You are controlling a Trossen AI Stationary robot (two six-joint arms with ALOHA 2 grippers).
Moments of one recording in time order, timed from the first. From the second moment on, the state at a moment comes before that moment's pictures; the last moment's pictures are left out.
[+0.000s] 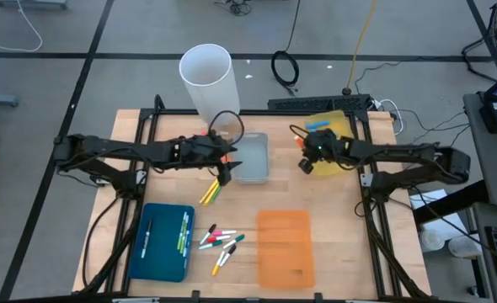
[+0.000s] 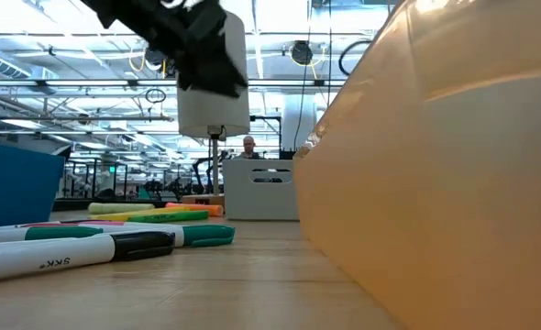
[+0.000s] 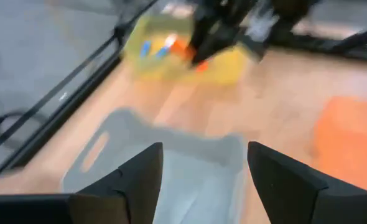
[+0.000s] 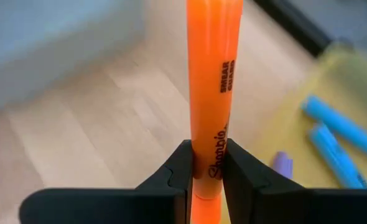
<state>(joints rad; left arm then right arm) 0.10 1.34 0.89 -0.06 -0.19 -0.11 -0.40 1.20 0.56 -0.22 0.24 0.16</state>
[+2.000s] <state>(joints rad) 0.10 1.36 0.89 -0.33 -0.23 -0.25 -0.53 1.12 0.49 -0.37 0.26 0.31</state>
